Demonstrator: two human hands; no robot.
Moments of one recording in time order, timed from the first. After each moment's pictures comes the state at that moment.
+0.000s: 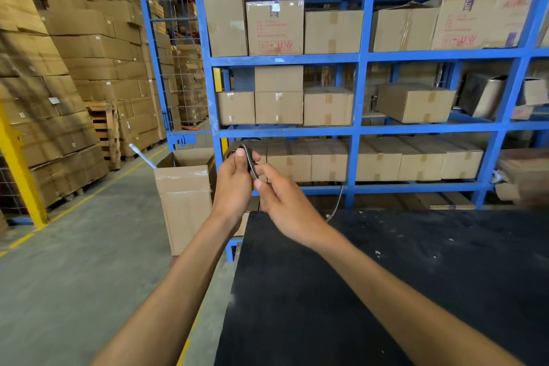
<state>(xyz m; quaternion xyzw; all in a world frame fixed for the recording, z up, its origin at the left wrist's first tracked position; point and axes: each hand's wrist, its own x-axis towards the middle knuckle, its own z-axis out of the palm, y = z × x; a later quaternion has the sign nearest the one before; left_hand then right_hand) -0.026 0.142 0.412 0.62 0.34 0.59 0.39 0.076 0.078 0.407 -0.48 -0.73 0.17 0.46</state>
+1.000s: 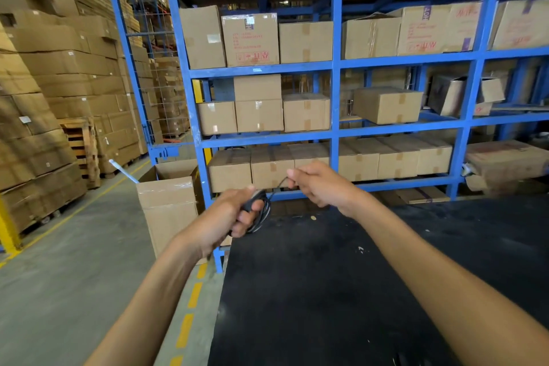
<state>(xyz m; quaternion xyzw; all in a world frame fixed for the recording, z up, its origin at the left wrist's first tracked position) -0.042 0.093 0.414 0.71 0.28 0.30 0.57 0.163 0.050 0.436 -0.59 -0.63 0.28 0.43</state>
